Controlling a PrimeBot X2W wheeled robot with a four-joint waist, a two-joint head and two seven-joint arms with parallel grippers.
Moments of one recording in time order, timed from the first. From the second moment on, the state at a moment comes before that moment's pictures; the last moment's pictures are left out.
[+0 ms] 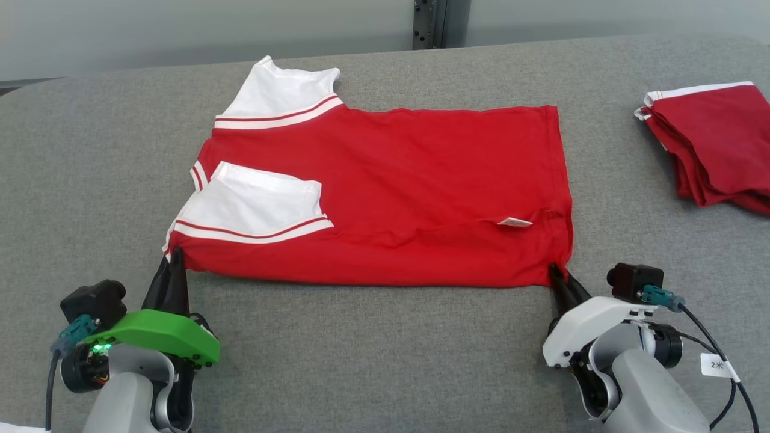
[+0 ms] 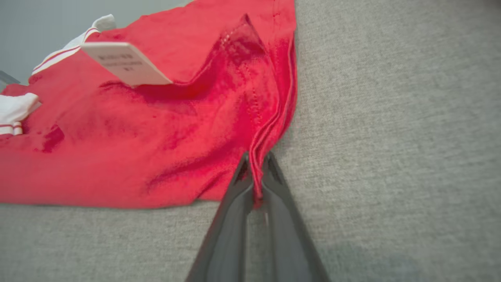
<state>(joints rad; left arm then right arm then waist) -0.27 0.16 -0.10 0.47 -0.55 -0.06 -0.15 -0.34 -0.05 0.11 0.69 0.38 0.13 -0.13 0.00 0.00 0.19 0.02</state>
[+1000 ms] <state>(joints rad) 0.25 0.20 -0.12 -0.11 -0.58 0.08 0.03 0.14 -0.06 -0.04 0.06 0.48 0.13 0.11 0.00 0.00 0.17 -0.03</state>
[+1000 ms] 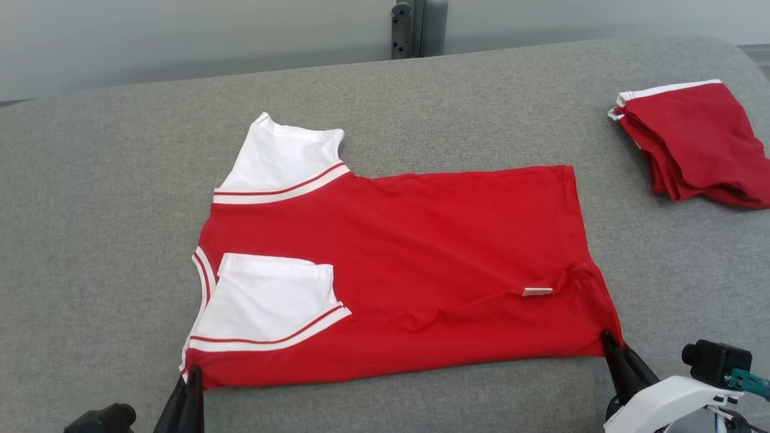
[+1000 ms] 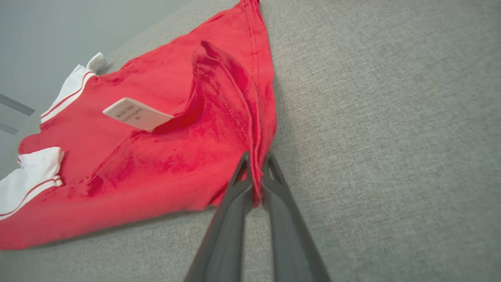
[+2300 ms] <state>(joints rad) -0.74 0.43 -0.34 0.36 -0.55 -0.13 0.38 -0.32 -0.14 0.15 0.06 0.38 0.13 0.01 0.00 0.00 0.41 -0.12</state>
